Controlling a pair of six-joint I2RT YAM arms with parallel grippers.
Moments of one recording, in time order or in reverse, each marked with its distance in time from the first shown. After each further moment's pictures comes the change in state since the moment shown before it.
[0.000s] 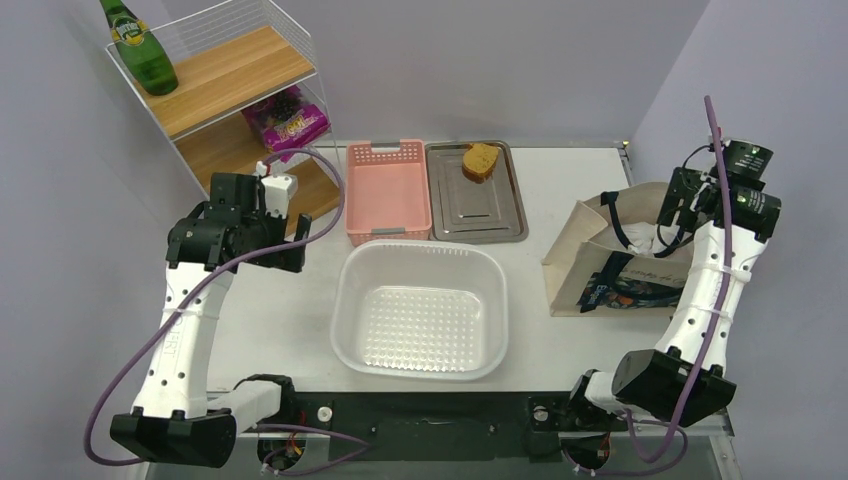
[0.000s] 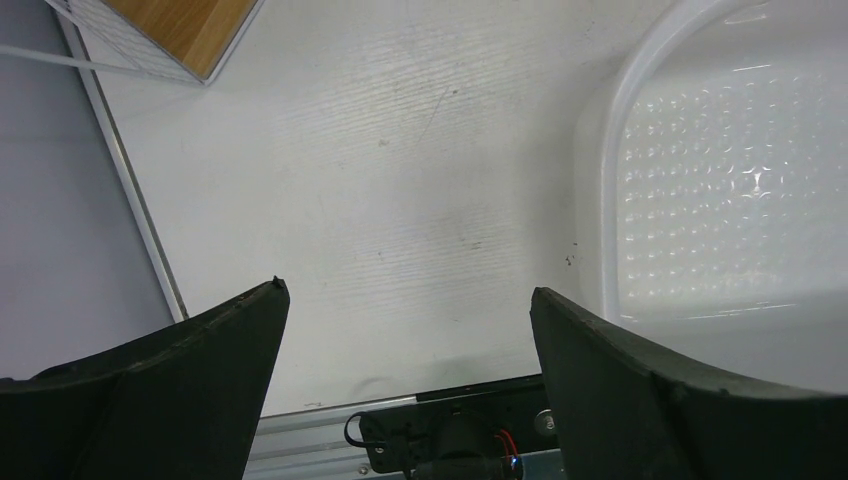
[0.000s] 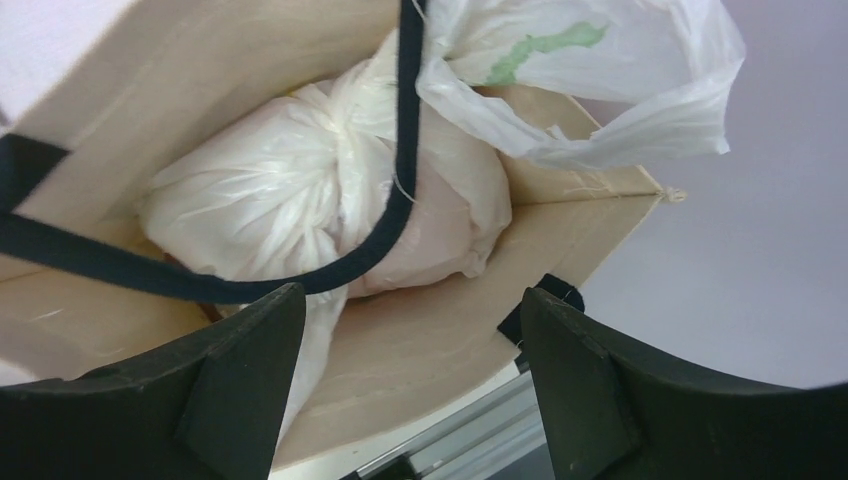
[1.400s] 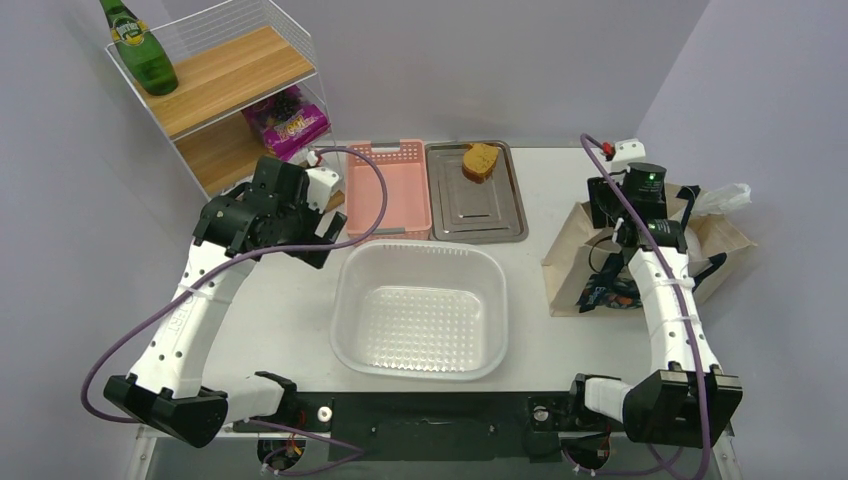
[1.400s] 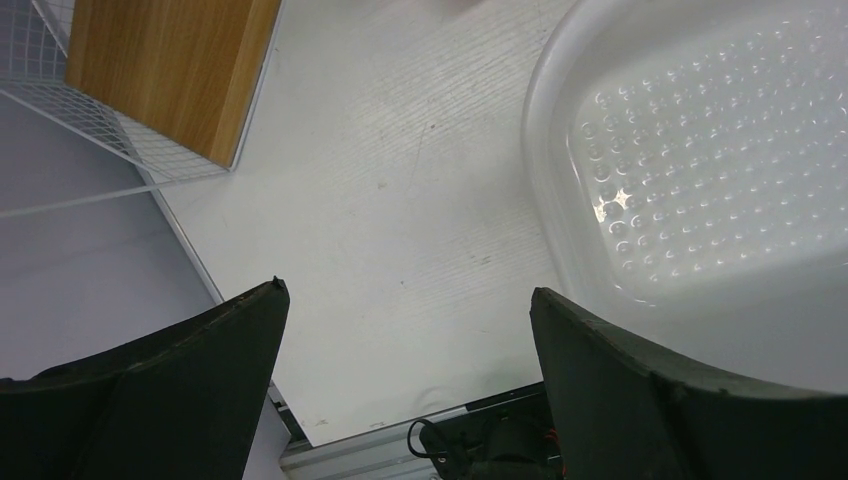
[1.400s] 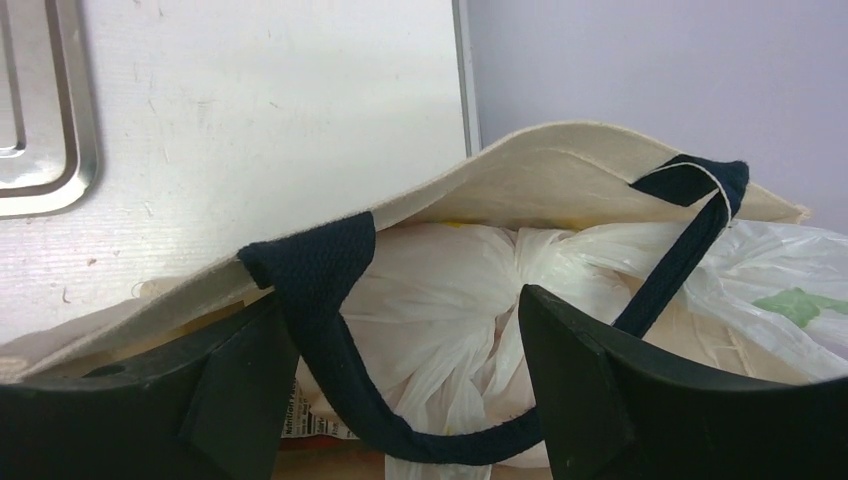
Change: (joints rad) left arm -0.282 0.132 0.171 -0.042 -0.136 0.055; right arm 0.363 -0.124 -0.529 0.621 0.108 -0.203
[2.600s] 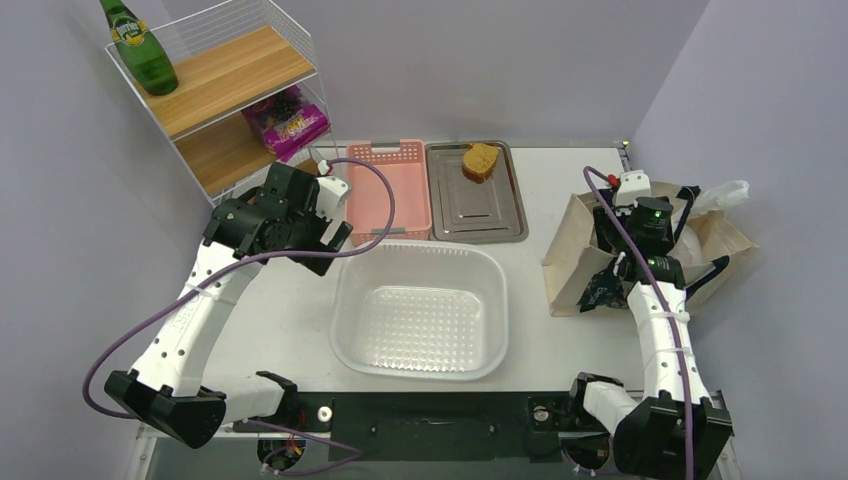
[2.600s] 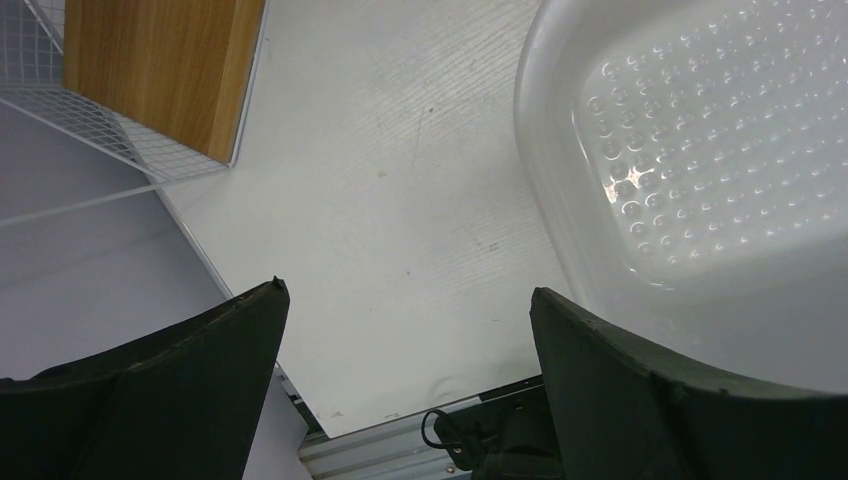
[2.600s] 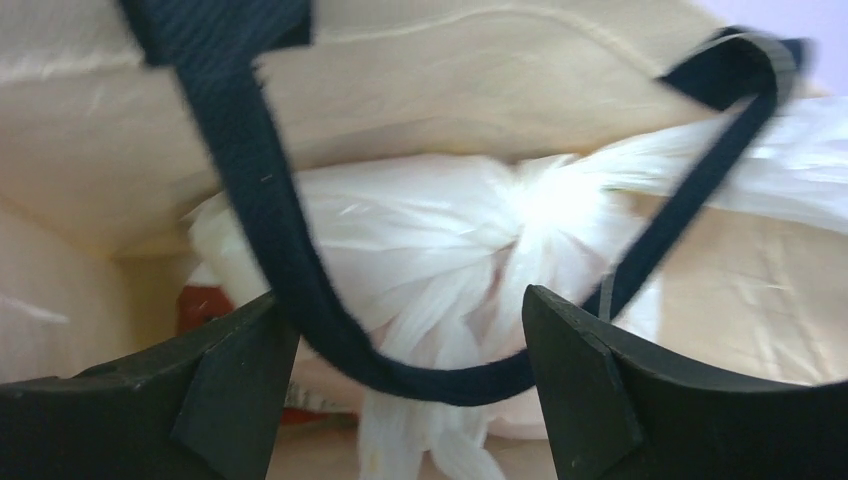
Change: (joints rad) left arm -0.048 -0.002 -0.044 -0.002 -0.038 0.024; right arm -0.106 -0.157 -0.251 0.096 -0.106 -0.065
